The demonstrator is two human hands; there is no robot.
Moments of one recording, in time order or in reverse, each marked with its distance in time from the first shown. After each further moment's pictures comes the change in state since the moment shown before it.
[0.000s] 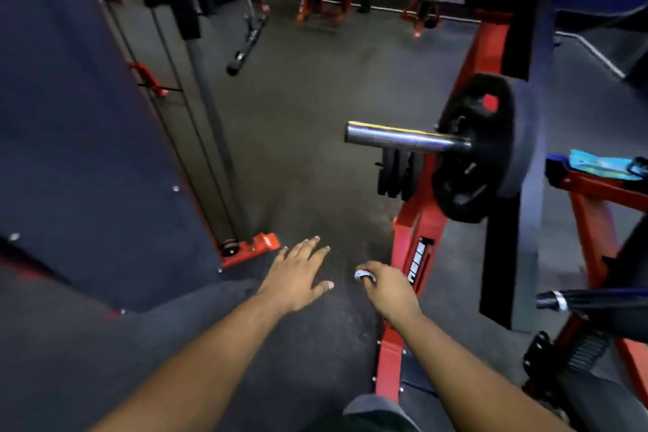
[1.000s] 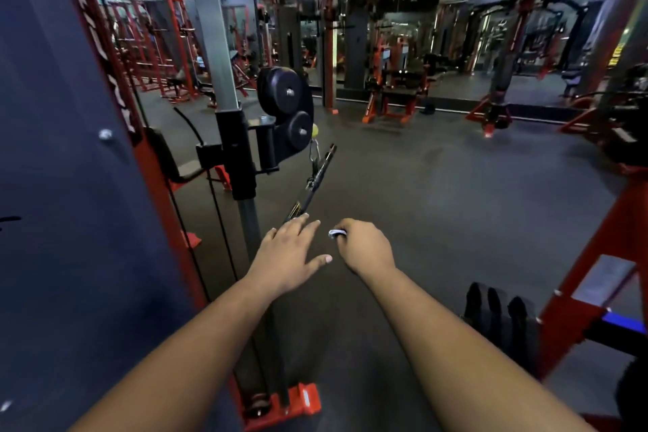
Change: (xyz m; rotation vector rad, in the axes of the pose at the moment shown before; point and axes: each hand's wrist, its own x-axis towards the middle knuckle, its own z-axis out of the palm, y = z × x) left_hand 0.286 -0.262 -0.274 0.110 0.379 -0.295; right_hand 0.480 -0.286 -0.088 -0.064 0.182 -0.332
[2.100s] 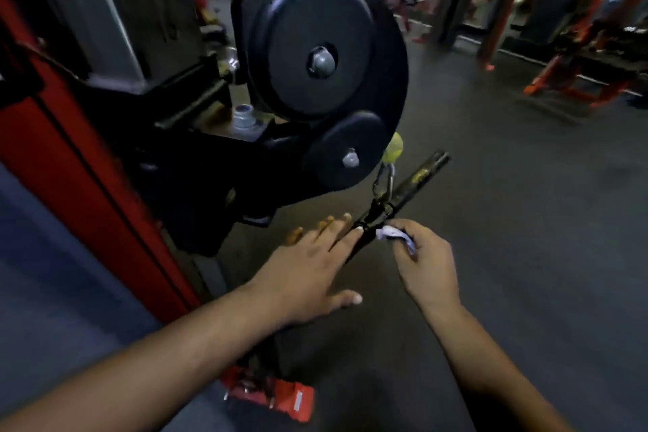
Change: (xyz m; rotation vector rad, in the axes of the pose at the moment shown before) left_hand 0.250 -0.065 0.067 0.027 -0.223 -0.234; right_hand 0.343 0.110 0.125 0.471 -0.152 -0.384
